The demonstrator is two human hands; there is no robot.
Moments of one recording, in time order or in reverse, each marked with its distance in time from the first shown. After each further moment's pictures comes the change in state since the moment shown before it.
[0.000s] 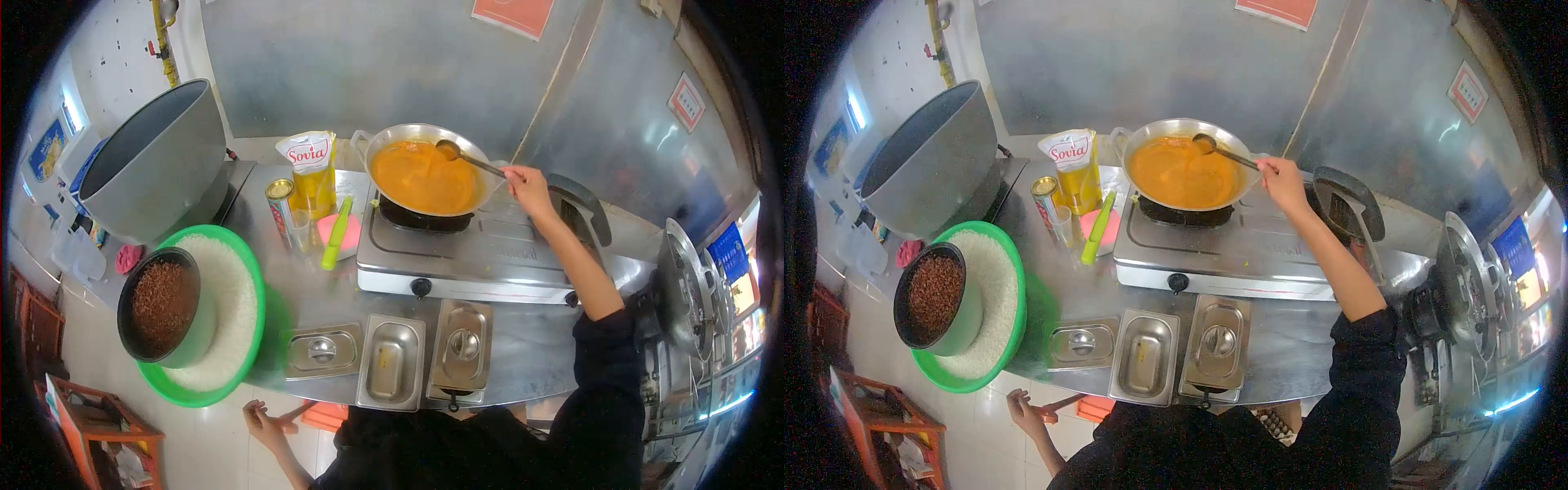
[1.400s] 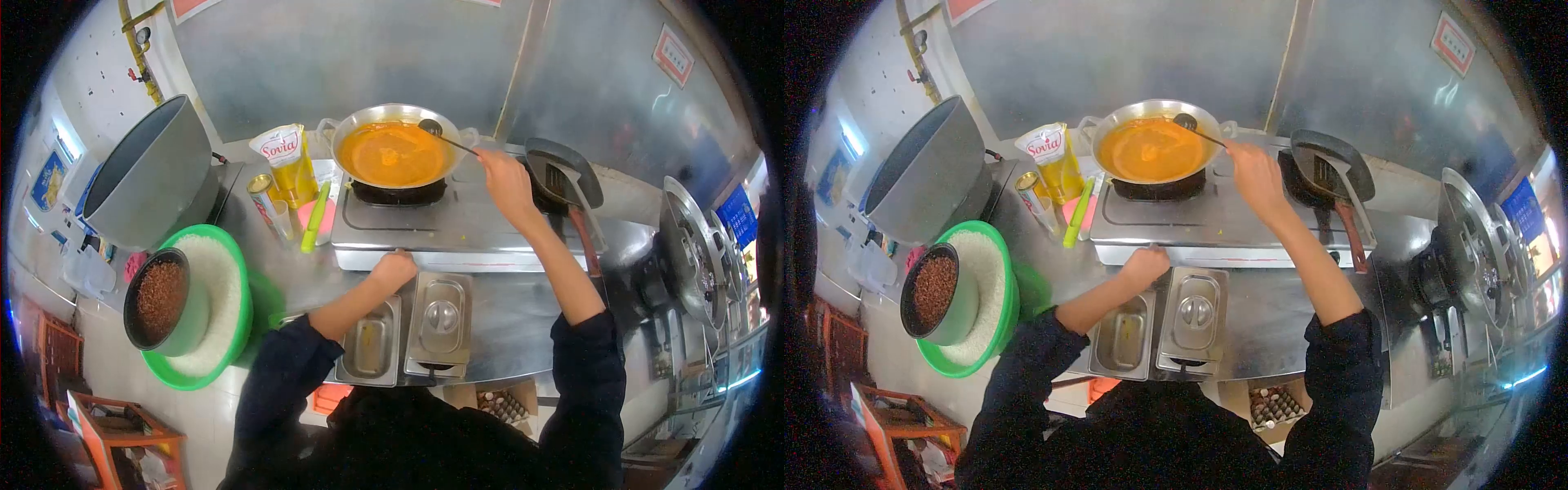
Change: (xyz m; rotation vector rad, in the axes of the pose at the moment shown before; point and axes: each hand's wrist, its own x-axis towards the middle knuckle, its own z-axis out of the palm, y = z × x) left_hand -0.041 0.168 0.335 0.947 -1.048 1.486; right_hand -0.064 -0.008 -0.018 -0.555 0.197 -0.386
